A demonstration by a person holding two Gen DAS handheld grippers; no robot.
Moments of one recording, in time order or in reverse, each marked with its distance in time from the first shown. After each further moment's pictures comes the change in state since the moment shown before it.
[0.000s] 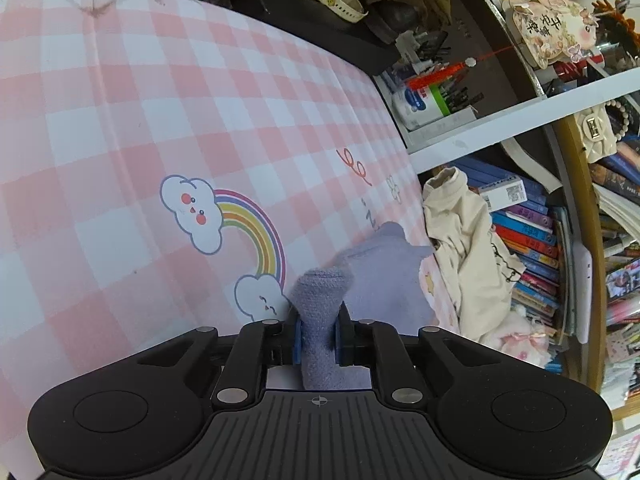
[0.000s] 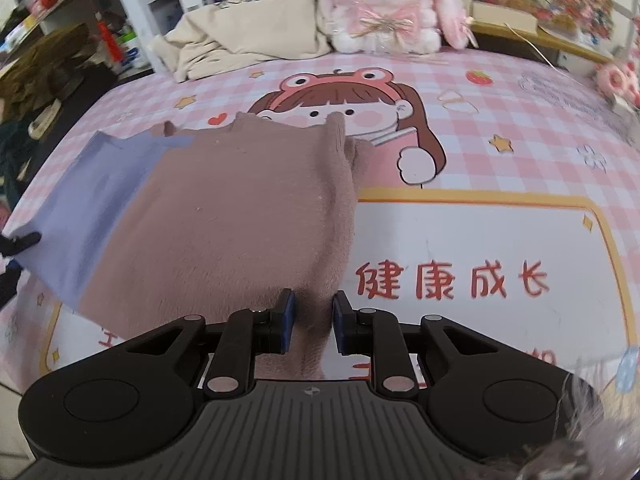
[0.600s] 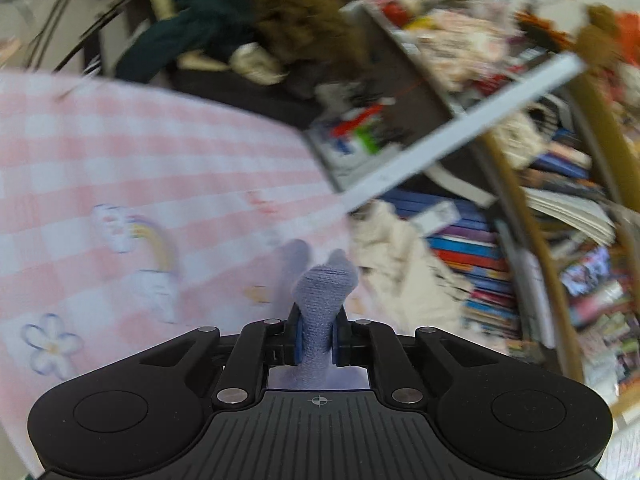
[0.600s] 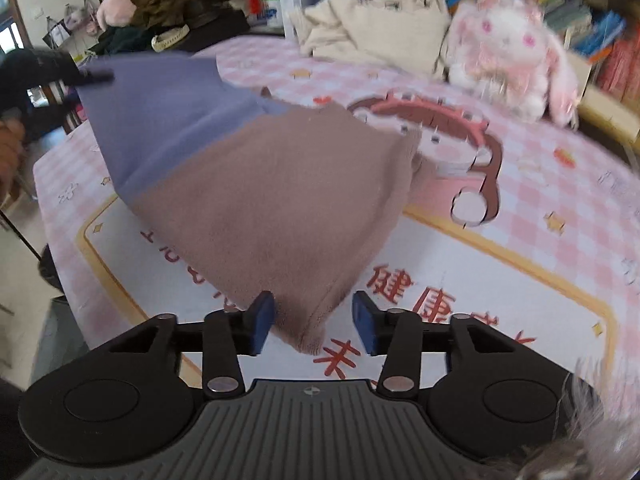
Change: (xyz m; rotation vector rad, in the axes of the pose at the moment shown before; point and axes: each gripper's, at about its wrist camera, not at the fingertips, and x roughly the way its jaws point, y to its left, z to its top) left arm -0.059 -0.105 -0.051 0.146 -0.206 -0.080; right arm -0.017 -0.024 -0.009 -0.371 0.031 0.252
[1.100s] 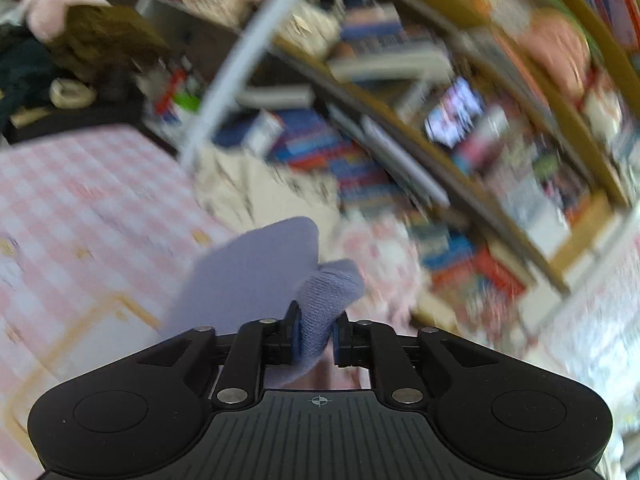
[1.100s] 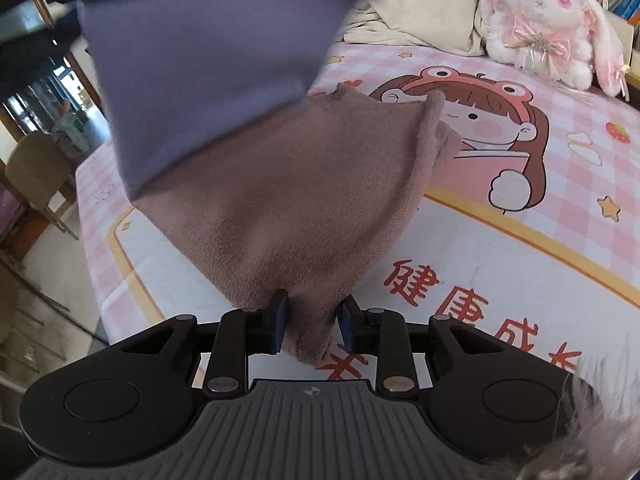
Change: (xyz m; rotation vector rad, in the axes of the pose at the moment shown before) left arm -0.012 -0.154 -0.125 0.417 0.179 -0.115; right arm 0.017 -0.029 -0.001 0.011 0.023 0.200
